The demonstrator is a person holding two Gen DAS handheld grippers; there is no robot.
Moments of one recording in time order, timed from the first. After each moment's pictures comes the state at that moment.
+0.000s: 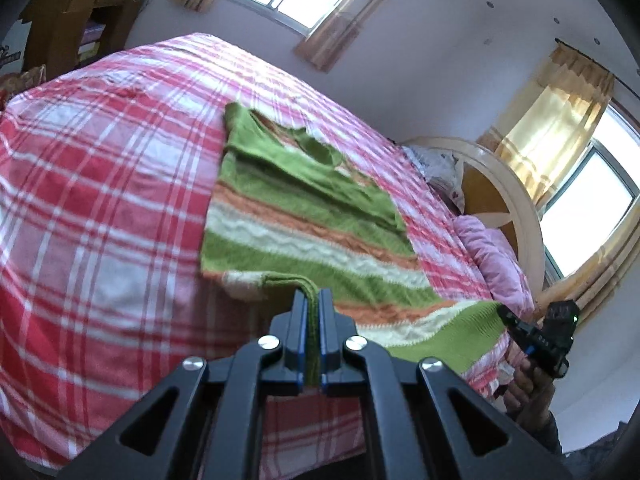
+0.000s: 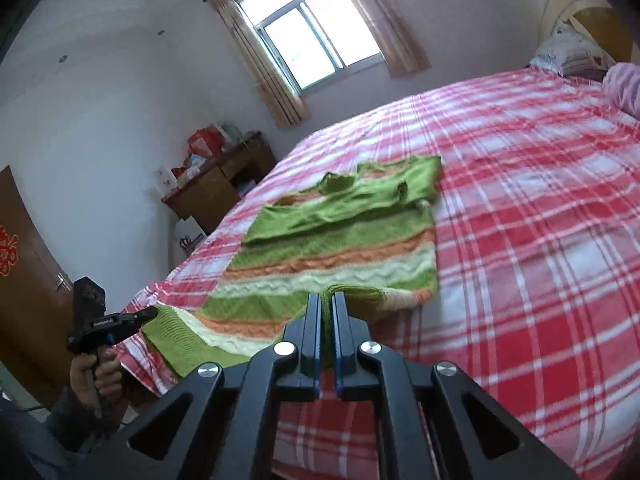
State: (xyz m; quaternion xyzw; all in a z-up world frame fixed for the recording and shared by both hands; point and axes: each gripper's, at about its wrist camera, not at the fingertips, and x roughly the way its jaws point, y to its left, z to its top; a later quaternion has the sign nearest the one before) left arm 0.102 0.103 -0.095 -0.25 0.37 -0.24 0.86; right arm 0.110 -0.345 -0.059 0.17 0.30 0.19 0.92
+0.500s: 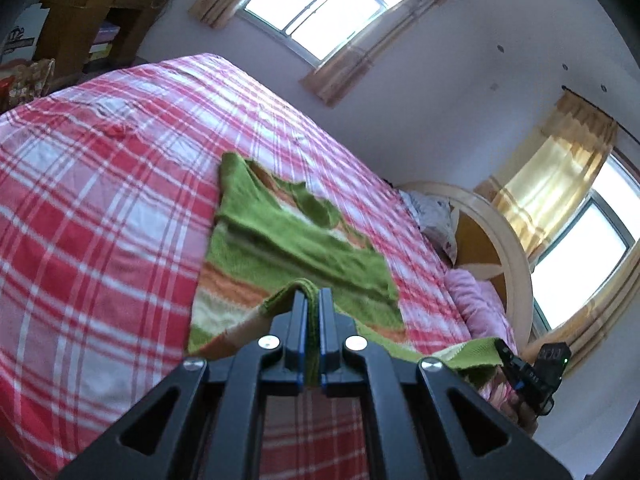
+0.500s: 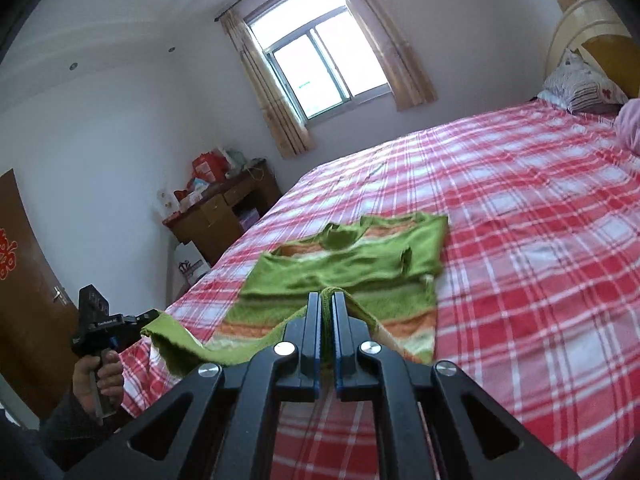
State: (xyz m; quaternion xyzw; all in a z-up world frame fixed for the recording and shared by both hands) left arm 0.164 0.118 -0.066 -0.31 0.33 -0.23 0.86; right arm 0.166 -0.356 -0.014 0.17 0.25 0.19 0.93
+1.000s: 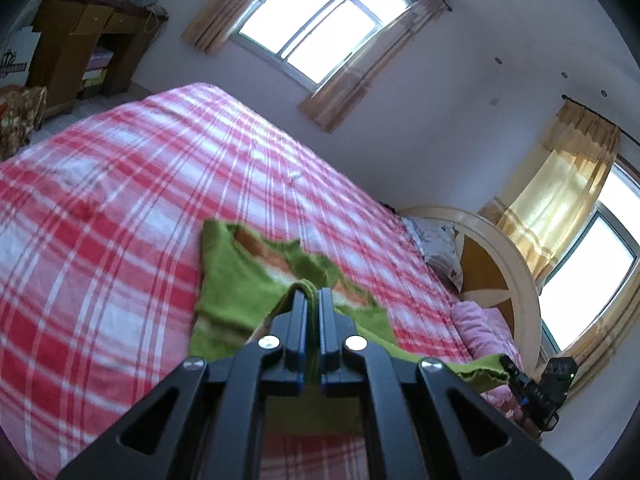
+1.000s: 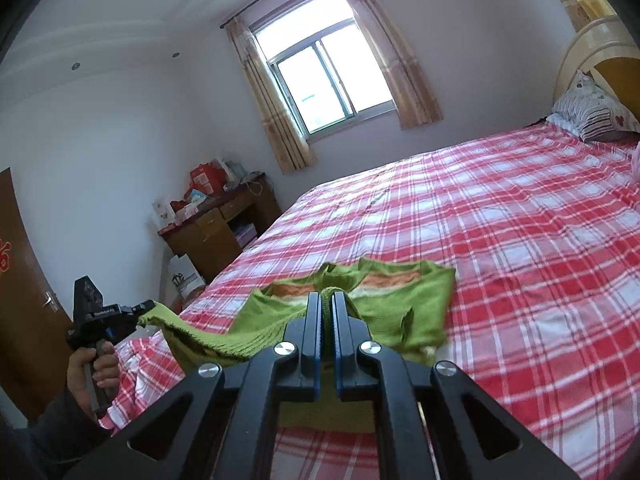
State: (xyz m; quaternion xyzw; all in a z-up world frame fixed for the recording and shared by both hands) left arm 0.243 0.112 -0.021 -0.30 0.29 -0.21 0.88; right arm 0.244 -0.353 0.020 0.15 0.22 0.19 0.94
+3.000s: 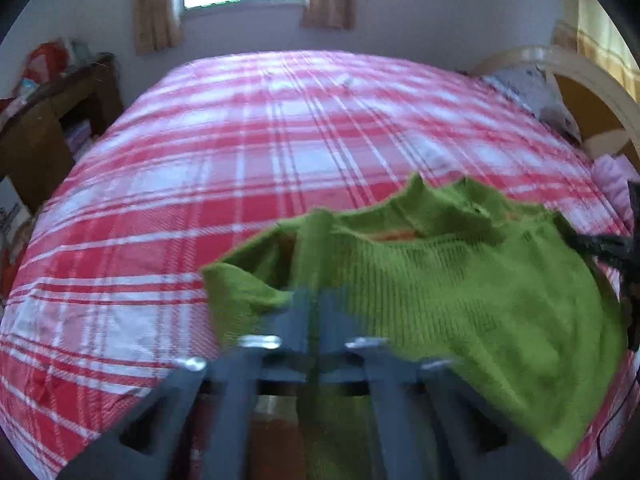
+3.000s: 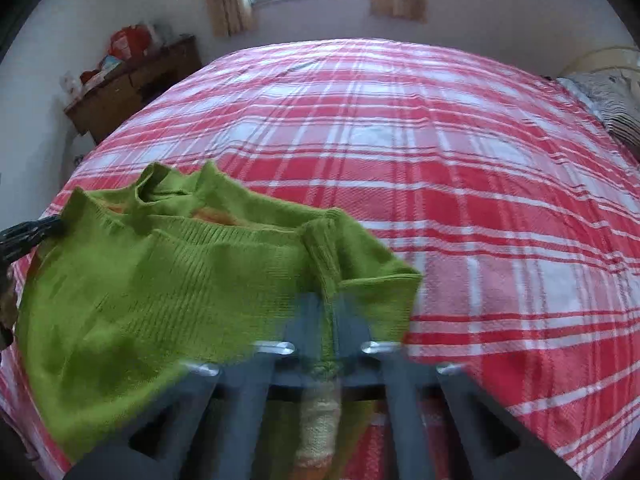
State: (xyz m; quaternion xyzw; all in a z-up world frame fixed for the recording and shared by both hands) left arm 0.430 0.009 -0.114 0.02 0.42 -0.12 0.90; right arm 0.524 -0.341 -0.132 -0.01 0.44 0.10 0.89
